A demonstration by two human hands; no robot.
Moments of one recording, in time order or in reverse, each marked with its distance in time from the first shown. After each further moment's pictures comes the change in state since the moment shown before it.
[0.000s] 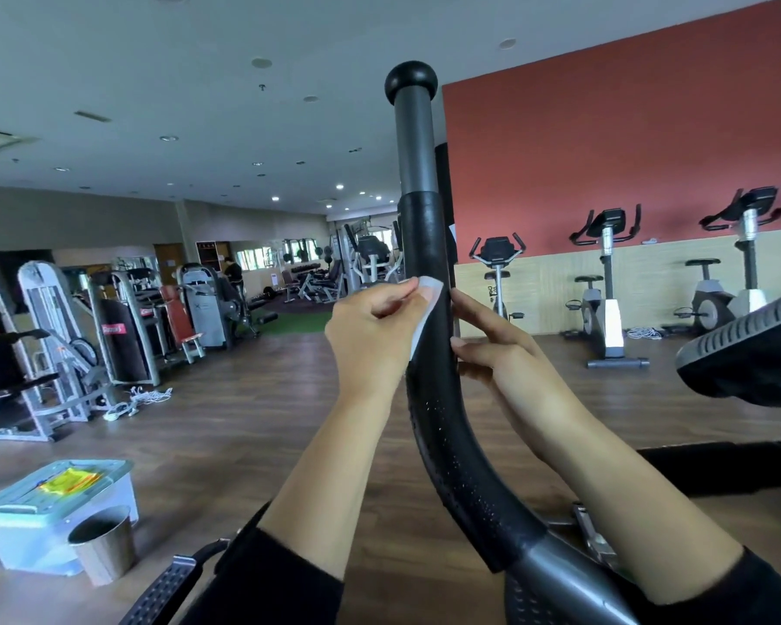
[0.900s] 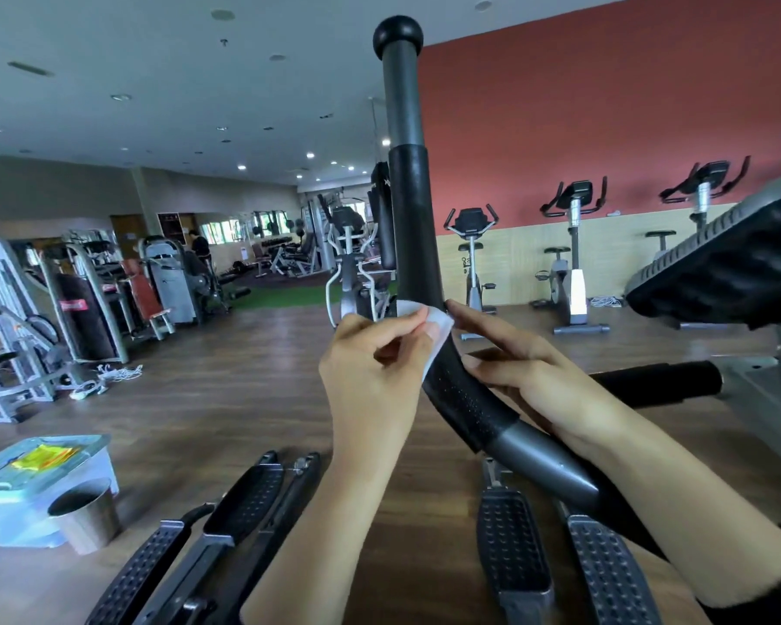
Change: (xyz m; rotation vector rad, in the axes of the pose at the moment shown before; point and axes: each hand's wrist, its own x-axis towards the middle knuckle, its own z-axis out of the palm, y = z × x) left_hand -0.095 -0.008 -0.040 0.199 -0.005 0.245; right_hand -0.084 -0.007 -0.013 -0.171 -0.174 0.083
